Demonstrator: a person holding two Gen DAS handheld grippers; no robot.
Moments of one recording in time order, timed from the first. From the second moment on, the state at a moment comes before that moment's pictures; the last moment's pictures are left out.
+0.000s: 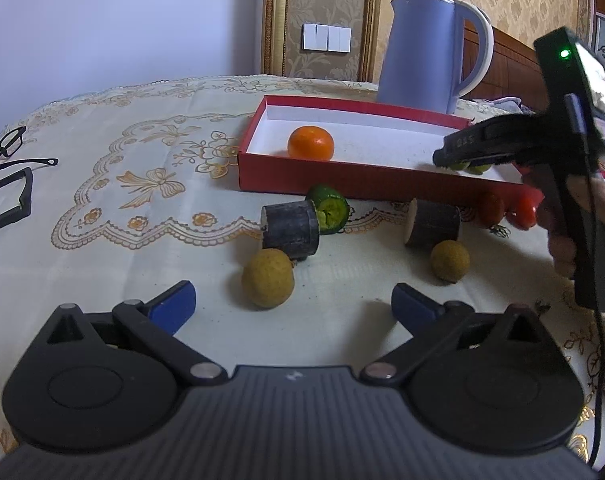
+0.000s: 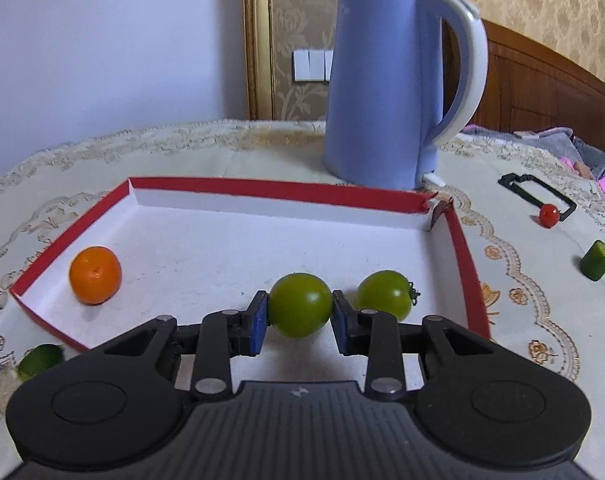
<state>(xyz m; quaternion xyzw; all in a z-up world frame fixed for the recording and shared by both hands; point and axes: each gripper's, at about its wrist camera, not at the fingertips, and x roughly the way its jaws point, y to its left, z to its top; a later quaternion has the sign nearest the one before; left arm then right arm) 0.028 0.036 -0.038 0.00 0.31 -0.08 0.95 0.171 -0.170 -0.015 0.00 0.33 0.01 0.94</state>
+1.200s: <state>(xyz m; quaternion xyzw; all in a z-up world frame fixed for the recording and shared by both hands) 0.026 0.039 -0.038 0.00 0.31 -0.07 0.95 0.045 -0.268 -0.015 0.03 0.30 -0.19 0.93</state>
